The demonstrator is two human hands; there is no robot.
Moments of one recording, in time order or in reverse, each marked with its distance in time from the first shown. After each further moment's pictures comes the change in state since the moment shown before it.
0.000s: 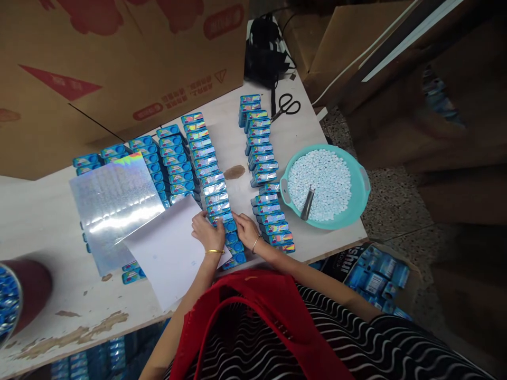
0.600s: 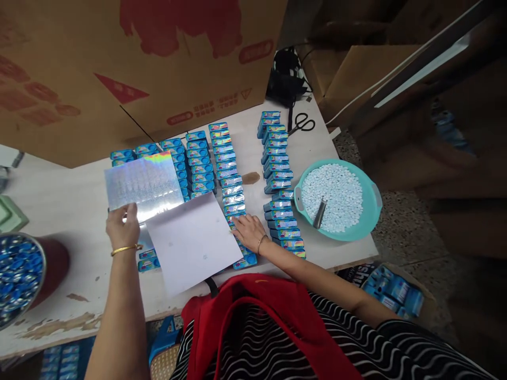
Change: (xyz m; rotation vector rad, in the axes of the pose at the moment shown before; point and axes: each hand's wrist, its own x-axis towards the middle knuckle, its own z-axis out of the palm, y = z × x) left_hand 0.129 -0.148 -0.170 -0.068 0.362 -0.071; right_hand 0.002 -0.059 -0.015 -0.520 -0.231 -0.304
